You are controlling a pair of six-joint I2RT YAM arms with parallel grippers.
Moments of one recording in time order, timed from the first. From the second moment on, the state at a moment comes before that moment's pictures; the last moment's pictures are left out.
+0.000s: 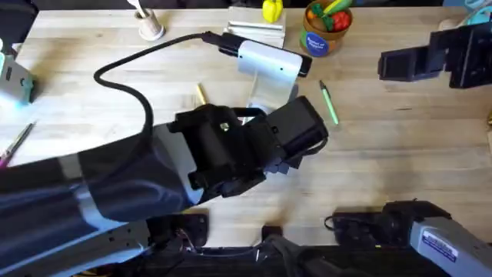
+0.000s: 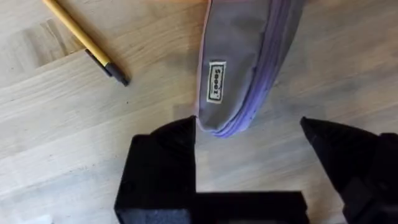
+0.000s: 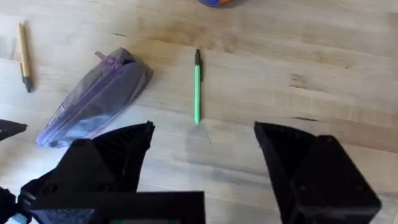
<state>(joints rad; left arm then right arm) -1.10 1.27 0.87 -0.78 -0.39 -0.71 0.01 0.98 1.25 -1.14 -0.11 -0.09</state>
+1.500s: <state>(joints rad) -1.07 1.32 0.84 -0.69 -0.43 -0.47 0.01 0.98 1.25 -1.14 -0.11 -0.10</state>
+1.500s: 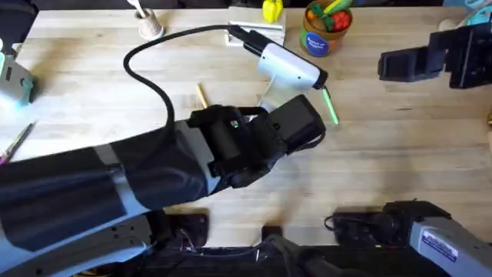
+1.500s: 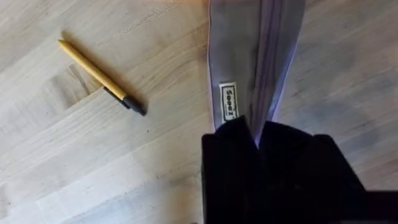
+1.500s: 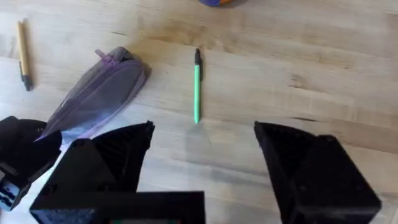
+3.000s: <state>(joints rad) -1.00 1.32 0.84 -0.64 -0.29 -0.40 0.15 1.65 1.26 -0.72 -0.78 -0.43</state>
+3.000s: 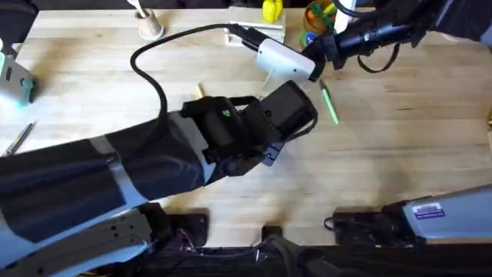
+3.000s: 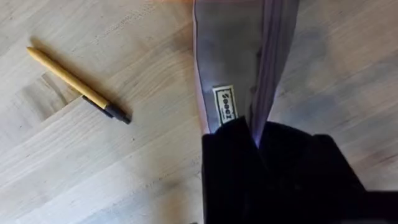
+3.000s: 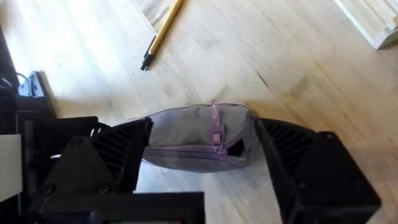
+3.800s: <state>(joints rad) -1.00 1.32 0.84 -0.65 -0.28 -0.40 0.20 1.78 1.26 -0.78 -0.76 -0.55</state>
